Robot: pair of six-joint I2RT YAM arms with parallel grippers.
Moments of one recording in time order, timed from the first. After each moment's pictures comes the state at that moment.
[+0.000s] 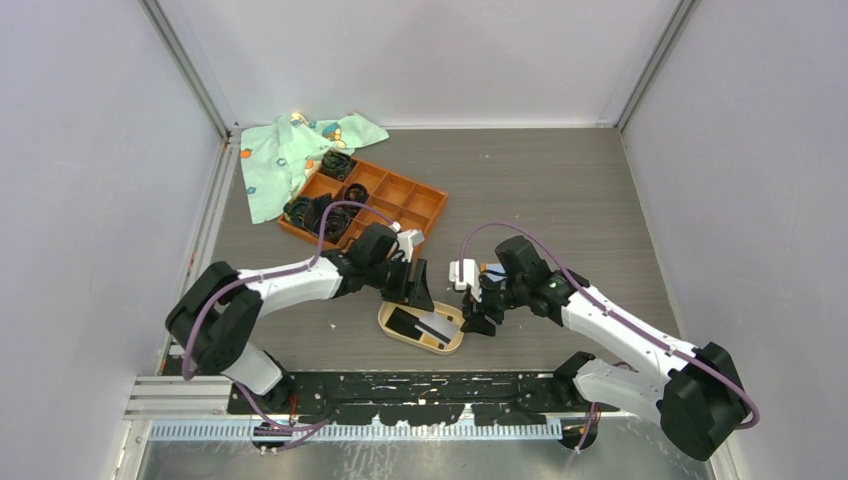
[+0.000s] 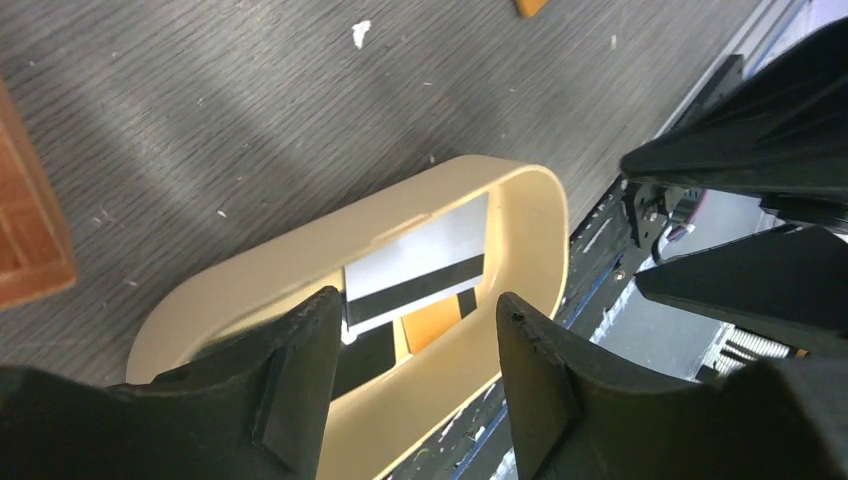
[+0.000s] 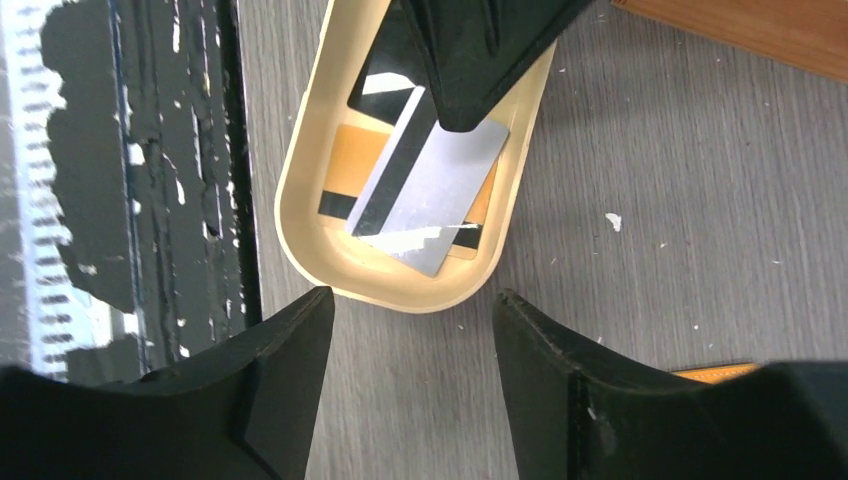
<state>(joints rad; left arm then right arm) -0.74 1.50 0.78 -0.10 0.48 -0.55 0.63 1.03 0.61 -0.43 -0.65 -0.54</state>
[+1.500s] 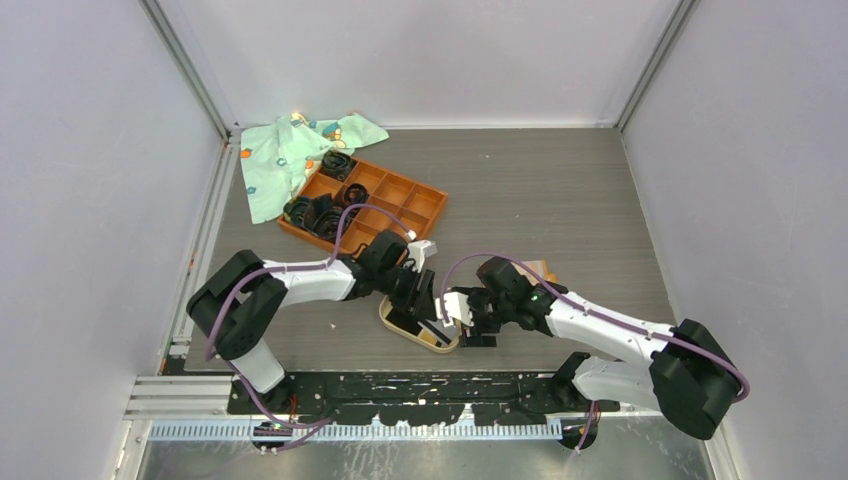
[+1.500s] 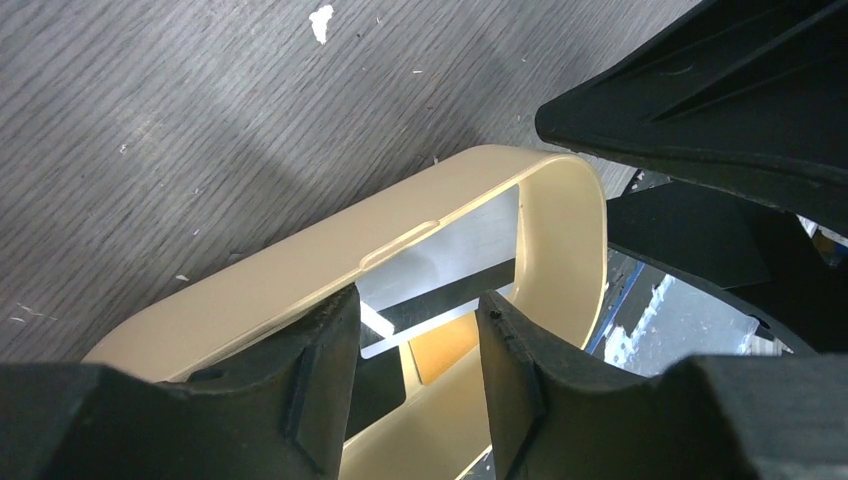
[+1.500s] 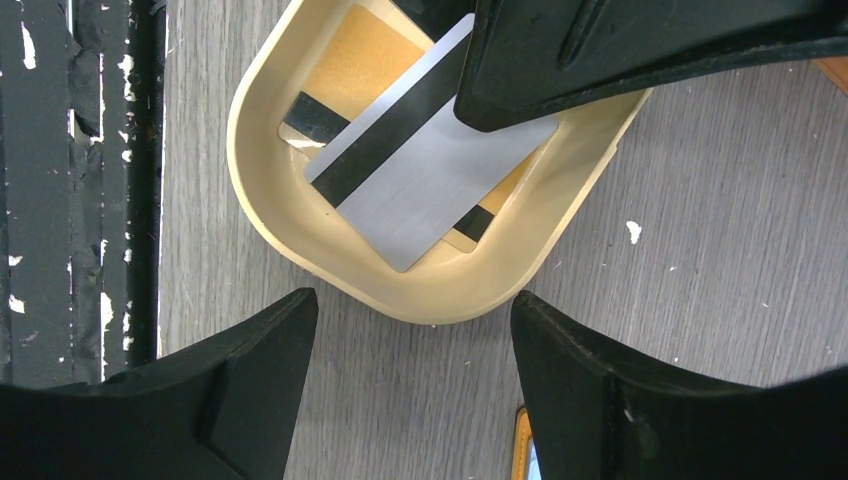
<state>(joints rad) -0.78 1.66 0.79 -0.01 0.54 -0.43 0.77 1.12 0.51 -0.34 -0.45 -0.84</state>
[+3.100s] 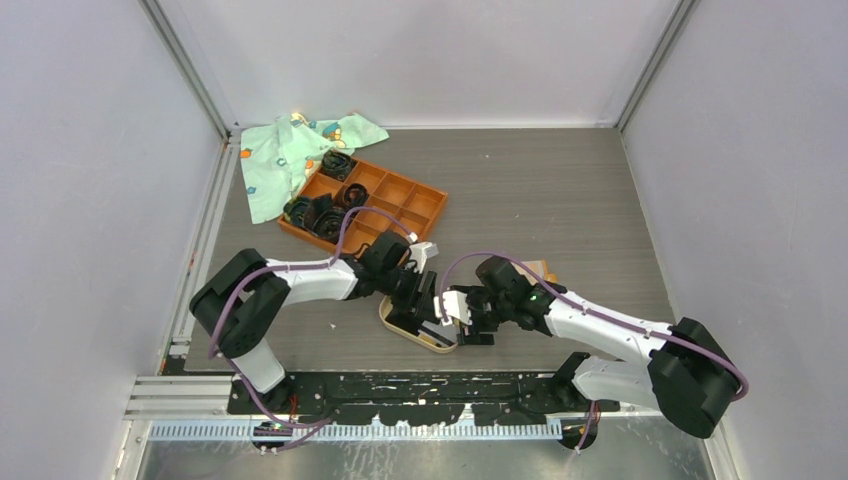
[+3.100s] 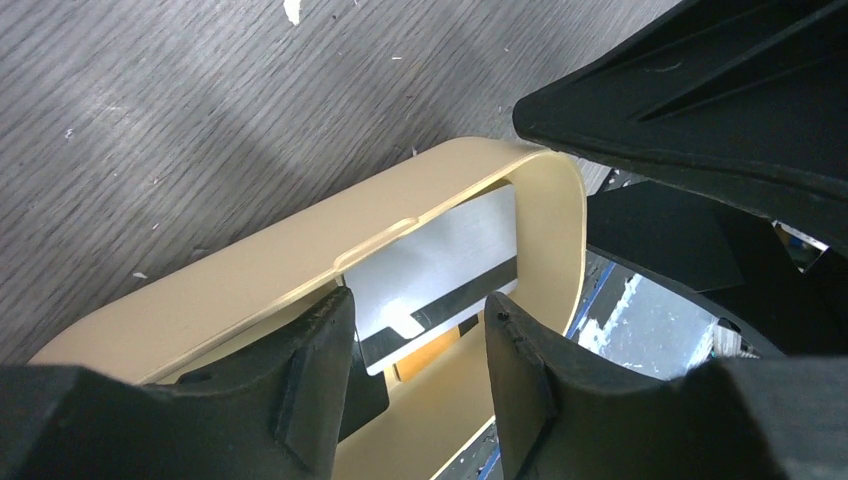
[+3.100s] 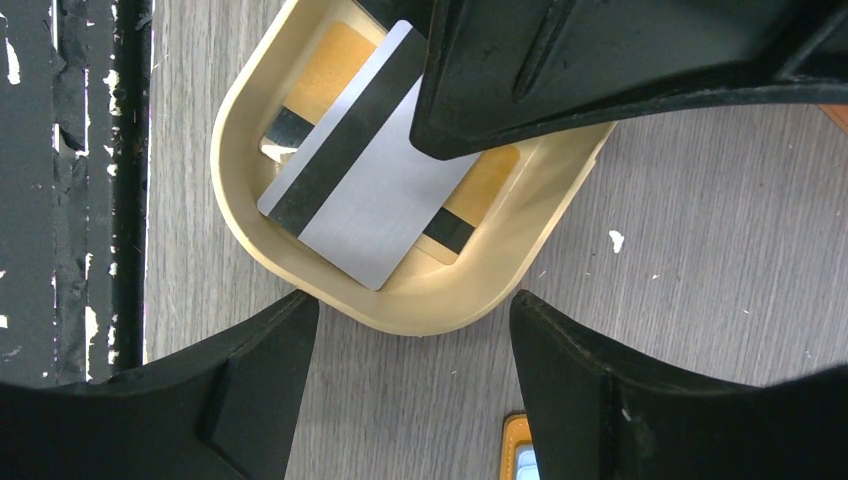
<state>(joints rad) -0.79 1.67 0.80 -0.03 0.58 -0.48 0.78 1.13 0.51 -0.31 -0.45 -0.83</state>
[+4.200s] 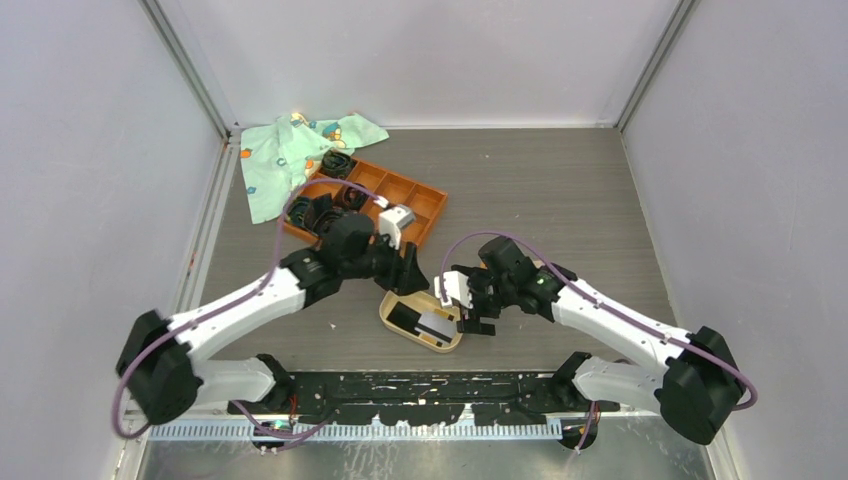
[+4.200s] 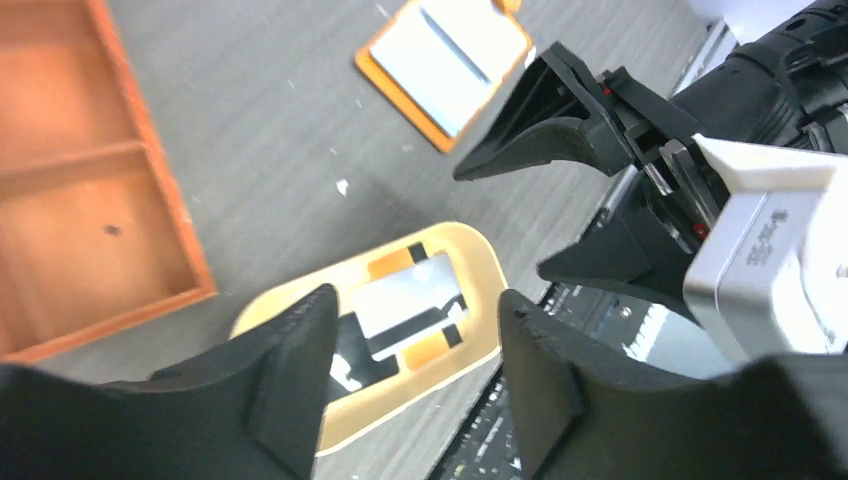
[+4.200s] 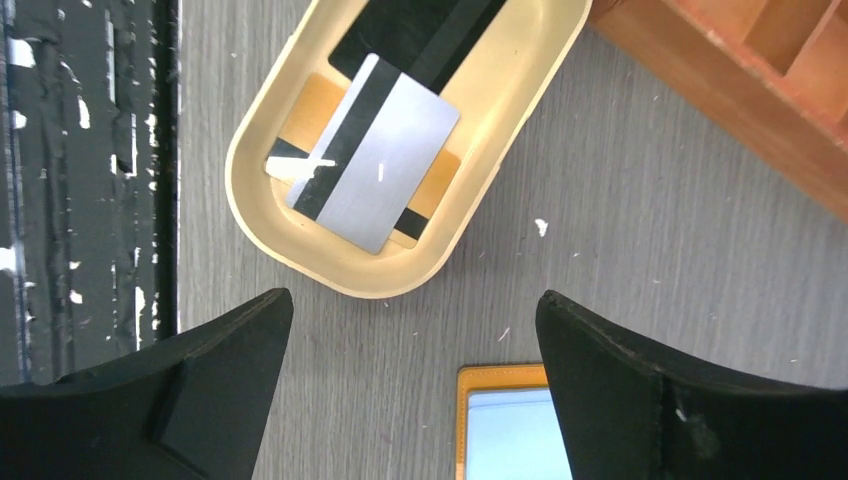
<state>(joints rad) -0.77 1.21 0.84 -0.18 0.35 -0.36 0.74 1.10 0.69 -0.52 -0.46 -0.81</state>
